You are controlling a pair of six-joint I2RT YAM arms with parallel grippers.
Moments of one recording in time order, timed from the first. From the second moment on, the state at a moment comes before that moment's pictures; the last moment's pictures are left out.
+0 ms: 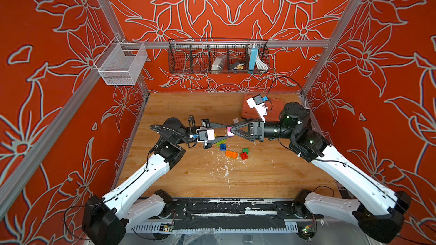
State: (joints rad) left arm -0.50 1.04 0.82 0.51 0.99 0.40; right arm 0.76 1.10 1.19 -0.16 -0.79 0.79
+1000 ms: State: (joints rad) left arm -0.50 1.04 0.82 0.50 0.99 0.40; right arm 0.76 1.06 1.11 -0.10 -0.76 0.89
